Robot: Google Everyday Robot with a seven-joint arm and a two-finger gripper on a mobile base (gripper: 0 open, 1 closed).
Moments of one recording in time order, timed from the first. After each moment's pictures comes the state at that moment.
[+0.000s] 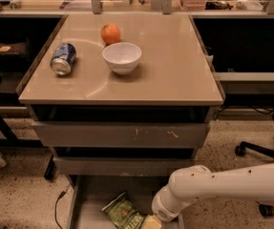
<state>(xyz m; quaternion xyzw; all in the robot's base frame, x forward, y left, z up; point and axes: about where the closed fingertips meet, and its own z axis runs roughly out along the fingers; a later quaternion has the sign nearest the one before) 0.353 -0.049 0.442 -0.47 0.85 0.22 0.07</state>
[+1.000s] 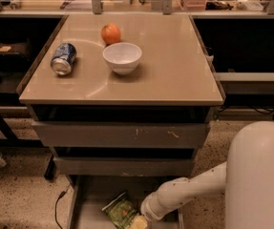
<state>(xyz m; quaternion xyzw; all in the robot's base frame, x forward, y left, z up) 0.390 -0.005 0.327 -0.44 0.86 0.24 0.11</state>
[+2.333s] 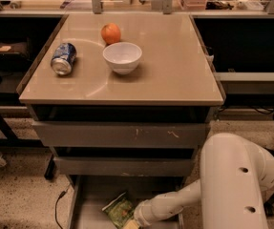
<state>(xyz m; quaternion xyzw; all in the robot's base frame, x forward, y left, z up) 0.410 0.030 0.226 -0.41 0.86 0.27 0.15</state>
